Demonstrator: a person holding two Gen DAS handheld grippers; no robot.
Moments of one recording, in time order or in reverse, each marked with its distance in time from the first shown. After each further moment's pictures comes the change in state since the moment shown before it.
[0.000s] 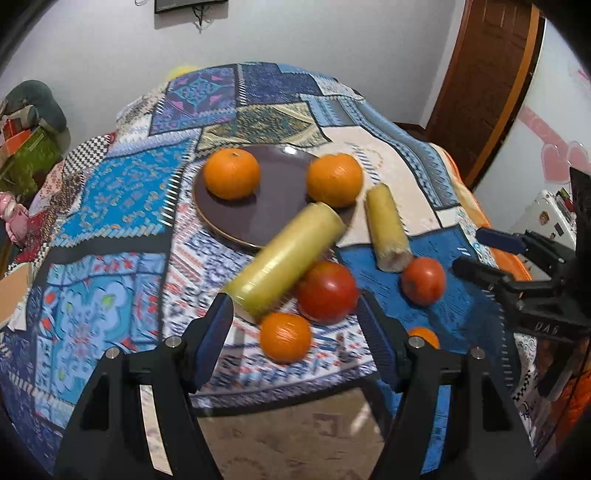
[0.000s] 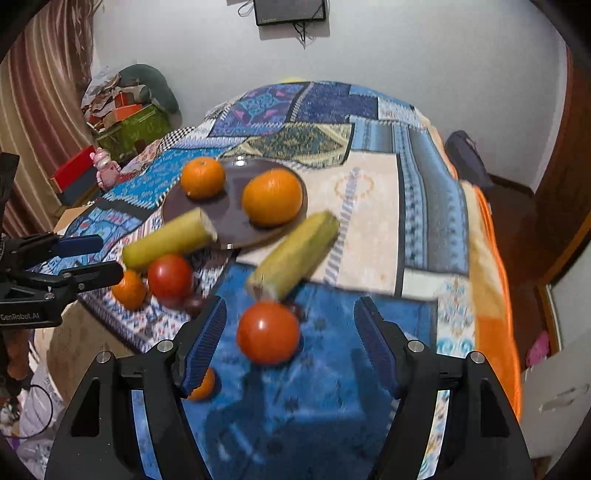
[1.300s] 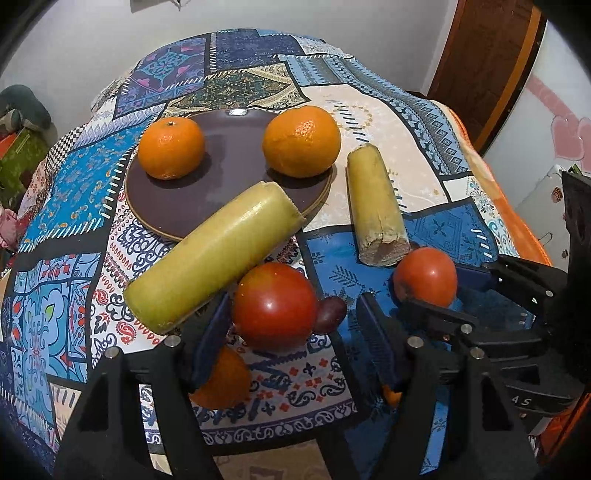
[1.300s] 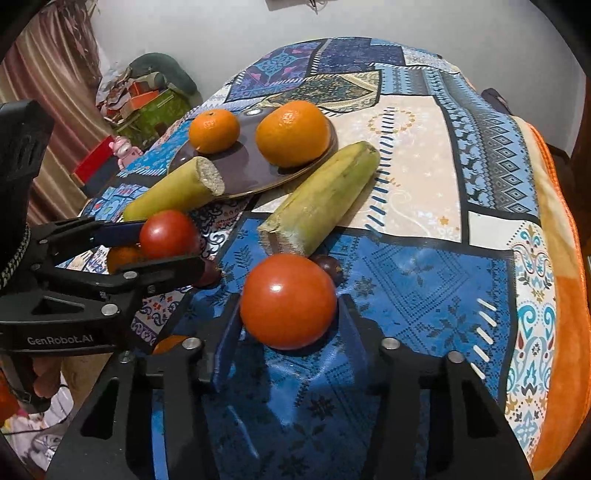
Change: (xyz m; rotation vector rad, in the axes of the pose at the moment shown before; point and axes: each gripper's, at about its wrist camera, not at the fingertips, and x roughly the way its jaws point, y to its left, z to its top) left arm 0.065 -0.039 0.012 0.037 0.120 0.027; right arm 0.040 0.001 -0.024 0.056 0.098 0.161
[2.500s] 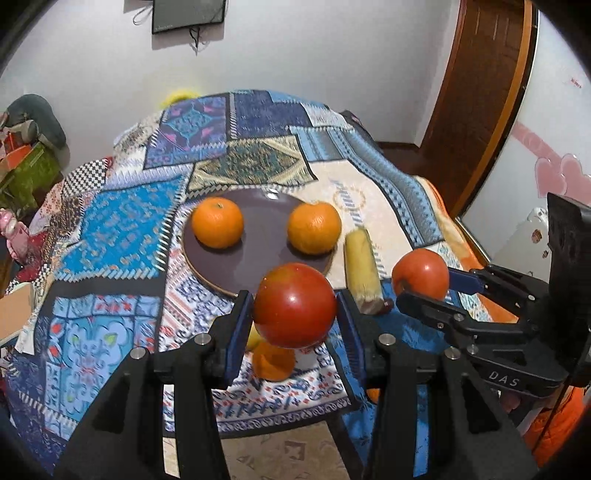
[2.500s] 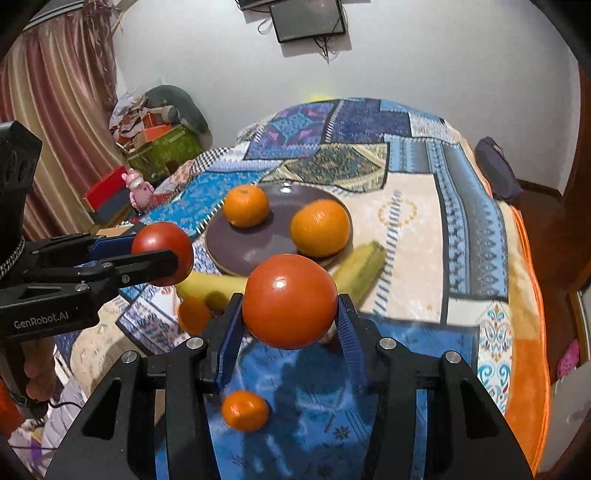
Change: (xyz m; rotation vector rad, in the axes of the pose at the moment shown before) left arm -0.093 0.026 0.018 -0.040 -0.210 -0.025; right arm -0.042 0.033 0.045 -0.061 -0.180 -0.026
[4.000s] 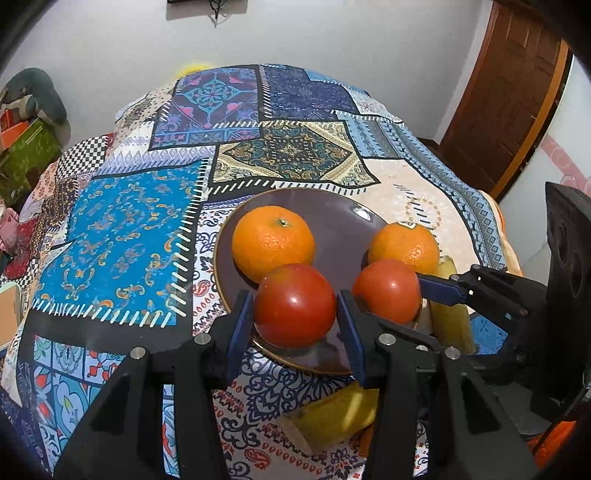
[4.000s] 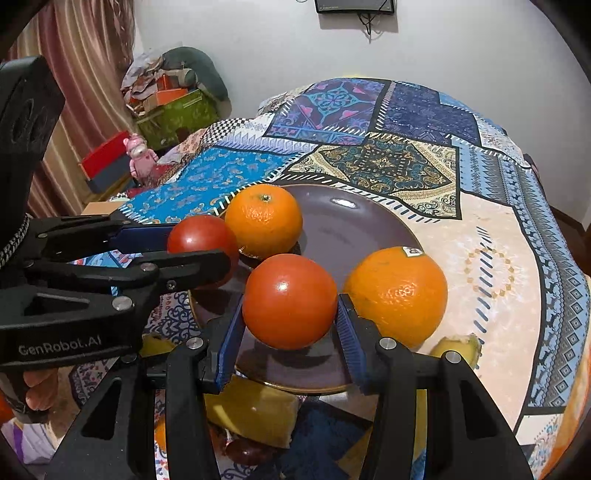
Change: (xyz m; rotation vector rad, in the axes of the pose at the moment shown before) left arm 0.097 0.077 0.036 -0.053 0.077 0.004; right arm 0.115 0.026 0.043 -0.130 0.108 0.037
